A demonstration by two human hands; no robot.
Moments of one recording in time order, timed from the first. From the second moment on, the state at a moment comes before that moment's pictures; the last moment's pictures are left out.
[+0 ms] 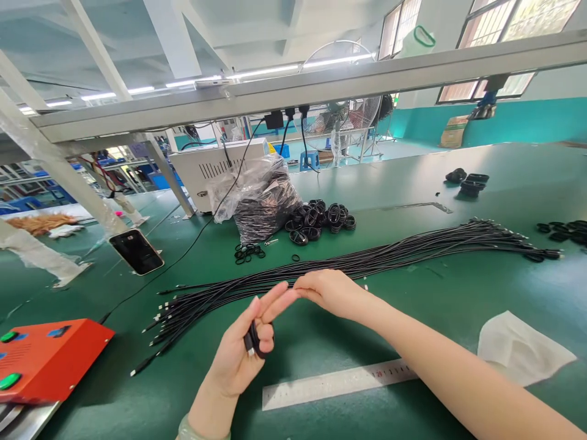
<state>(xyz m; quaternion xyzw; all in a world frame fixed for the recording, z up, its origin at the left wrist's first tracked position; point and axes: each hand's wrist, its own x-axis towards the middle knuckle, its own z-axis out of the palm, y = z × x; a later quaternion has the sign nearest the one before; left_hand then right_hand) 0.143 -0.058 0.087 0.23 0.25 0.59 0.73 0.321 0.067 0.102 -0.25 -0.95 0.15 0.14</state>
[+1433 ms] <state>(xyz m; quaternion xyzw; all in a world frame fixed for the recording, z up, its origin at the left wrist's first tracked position) 0.150 -0.047 0.069 0.25 0.32 0.62 0.67 0.287 0.012 0.070 -0.20 -0.54 0.80 0.16</state>
